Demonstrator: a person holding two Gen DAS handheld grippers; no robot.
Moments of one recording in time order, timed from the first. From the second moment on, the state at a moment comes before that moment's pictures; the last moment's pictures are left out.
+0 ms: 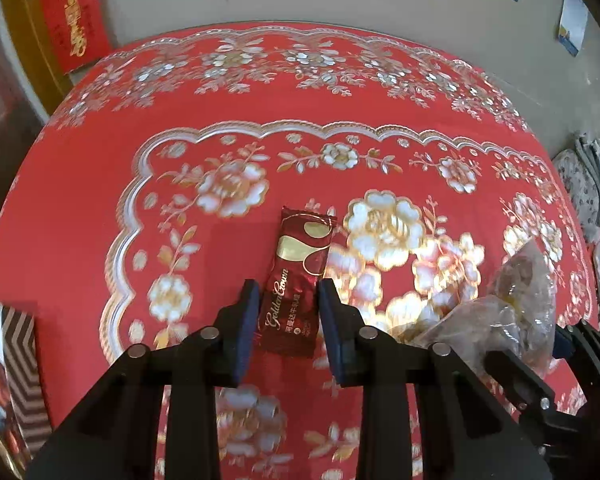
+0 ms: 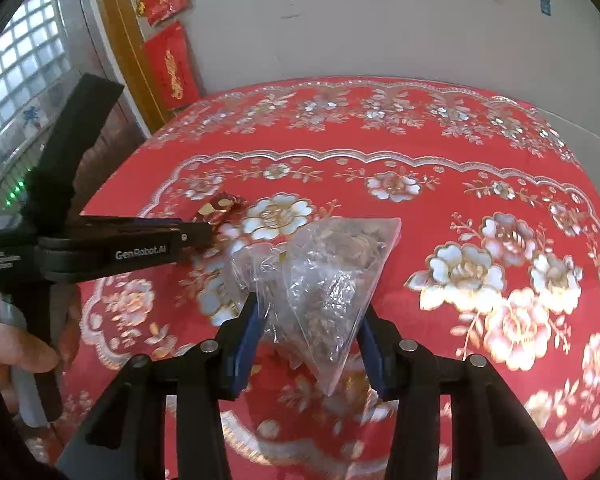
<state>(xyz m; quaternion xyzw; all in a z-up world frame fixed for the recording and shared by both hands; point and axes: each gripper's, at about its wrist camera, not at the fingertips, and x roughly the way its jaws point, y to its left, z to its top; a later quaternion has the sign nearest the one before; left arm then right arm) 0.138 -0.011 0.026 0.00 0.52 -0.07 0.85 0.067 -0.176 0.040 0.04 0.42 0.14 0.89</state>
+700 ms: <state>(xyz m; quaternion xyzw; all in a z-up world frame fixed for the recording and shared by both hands) 0.086 0.004 0.024 -0.01 0.53 -0.07 0.85 -0.015 -0.165 0.054 0.08 0.40 0.16 0.90</state>
